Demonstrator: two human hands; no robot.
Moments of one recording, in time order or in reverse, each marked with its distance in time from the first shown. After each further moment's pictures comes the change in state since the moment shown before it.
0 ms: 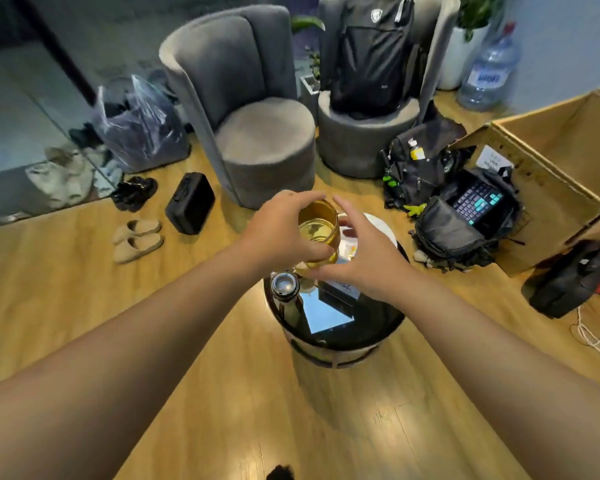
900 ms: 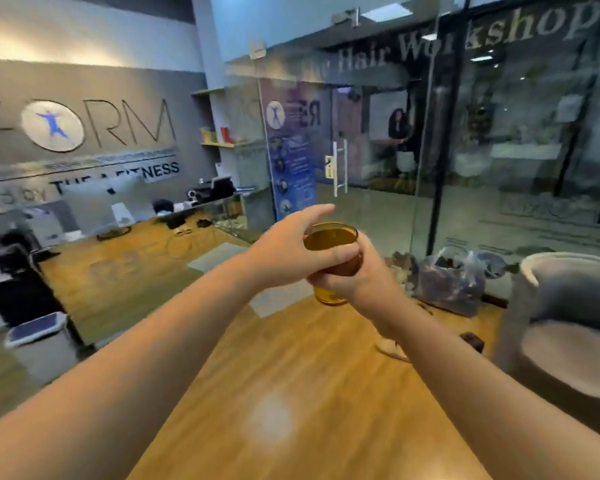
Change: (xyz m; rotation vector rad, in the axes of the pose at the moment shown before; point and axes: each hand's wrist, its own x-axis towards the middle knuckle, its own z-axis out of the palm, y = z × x) left_hand -0.589 0.136 -0.501 0.101 0.731 -0.543; right_hand -0.247 -0.603 0.268 0.403 -0.690 -0.637
